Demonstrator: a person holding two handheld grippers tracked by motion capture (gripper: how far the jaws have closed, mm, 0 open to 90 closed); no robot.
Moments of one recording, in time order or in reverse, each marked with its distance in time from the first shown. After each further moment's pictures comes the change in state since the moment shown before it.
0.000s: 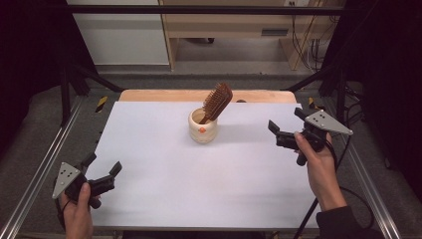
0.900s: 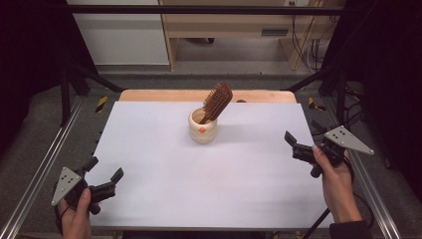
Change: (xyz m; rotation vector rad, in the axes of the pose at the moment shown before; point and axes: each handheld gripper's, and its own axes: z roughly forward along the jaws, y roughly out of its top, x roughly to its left) left arm -0.011 -0.001 -0.010 0.023 -0.038 0.029; right arm -0.020 -0.025 -0.041 -0.041 -0.055 -0.002
